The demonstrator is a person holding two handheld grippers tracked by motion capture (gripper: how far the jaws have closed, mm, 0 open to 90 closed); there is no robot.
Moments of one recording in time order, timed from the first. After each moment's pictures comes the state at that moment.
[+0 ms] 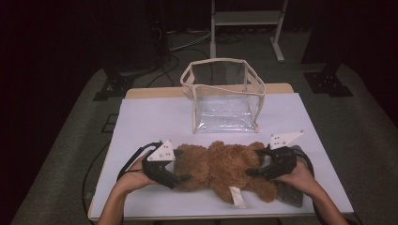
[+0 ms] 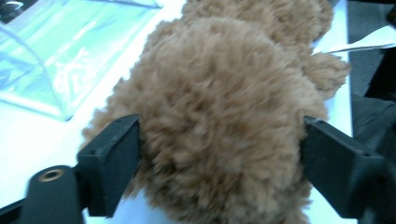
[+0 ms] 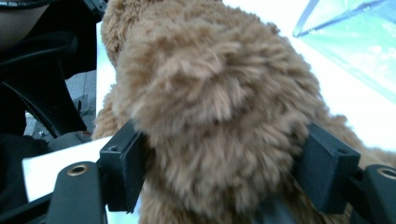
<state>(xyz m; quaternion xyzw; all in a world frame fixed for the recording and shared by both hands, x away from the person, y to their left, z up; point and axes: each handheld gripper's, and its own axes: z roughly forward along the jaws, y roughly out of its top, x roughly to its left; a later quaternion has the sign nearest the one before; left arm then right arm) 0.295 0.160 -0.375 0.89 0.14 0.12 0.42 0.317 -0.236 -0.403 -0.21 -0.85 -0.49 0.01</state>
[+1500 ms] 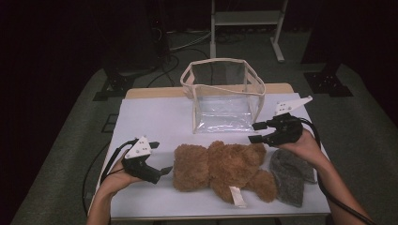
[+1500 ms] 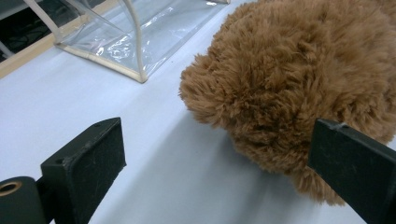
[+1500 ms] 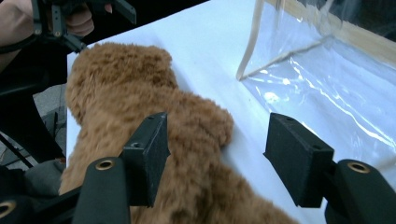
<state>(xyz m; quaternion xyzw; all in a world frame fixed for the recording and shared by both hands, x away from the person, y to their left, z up) 0.302 0.212 -0.383 0.86 0.21 0.17 0.43 0.373 -0.239 -0.335 -0.23 -0.85 -0.48 -0.02</state>
